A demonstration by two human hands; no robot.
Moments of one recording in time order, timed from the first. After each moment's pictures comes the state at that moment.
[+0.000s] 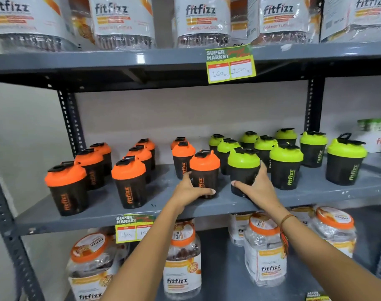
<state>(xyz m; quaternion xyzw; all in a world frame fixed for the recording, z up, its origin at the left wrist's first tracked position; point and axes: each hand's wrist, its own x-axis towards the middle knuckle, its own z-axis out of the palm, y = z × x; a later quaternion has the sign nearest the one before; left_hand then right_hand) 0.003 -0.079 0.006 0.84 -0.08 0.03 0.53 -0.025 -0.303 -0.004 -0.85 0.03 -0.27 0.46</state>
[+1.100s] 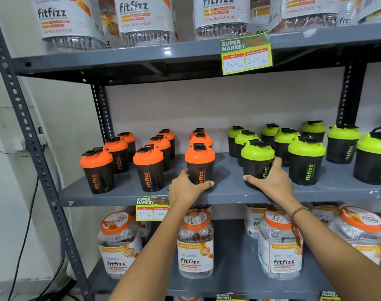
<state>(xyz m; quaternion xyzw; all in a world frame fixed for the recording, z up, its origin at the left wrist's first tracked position) -0.052 -0.059 0.001 0.89 0.04 0.22 0.40 -0.037 -0.303 0.003 -0.88 0.04 -0.26 0.40</state>
